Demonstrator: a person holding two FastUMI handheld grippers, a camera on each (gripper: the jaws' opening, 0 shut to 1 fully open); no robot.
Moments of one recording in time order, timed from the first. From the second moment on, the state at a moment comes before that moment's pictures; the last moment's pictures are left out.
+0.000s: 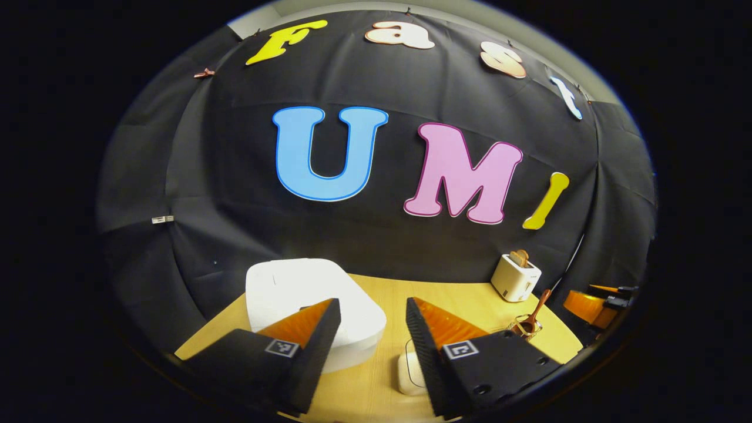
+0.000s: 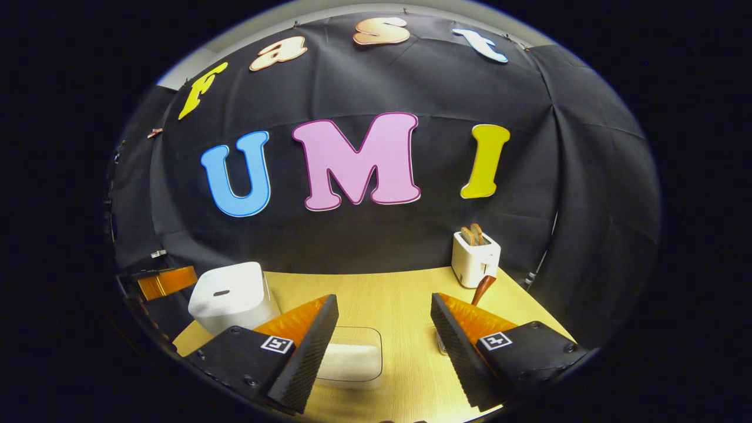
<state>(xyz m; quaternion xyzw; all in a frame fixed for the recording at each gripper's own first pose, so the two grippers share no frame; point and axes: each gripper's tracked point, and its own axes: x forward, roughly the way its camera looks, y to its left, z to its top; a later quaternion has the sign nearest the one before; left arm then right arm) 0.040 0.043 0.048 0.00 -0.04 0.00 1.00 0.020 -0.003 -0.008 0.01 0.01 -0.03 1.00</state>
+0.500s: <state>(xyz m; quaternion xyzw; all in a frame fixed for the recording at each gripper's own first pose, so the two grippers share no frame) 0.127 0.105 0.035 -0.04 0.07 0.03 1.00 0.021 -0.018 -0.013 0.02 0.01 -0.06 1.00</state>
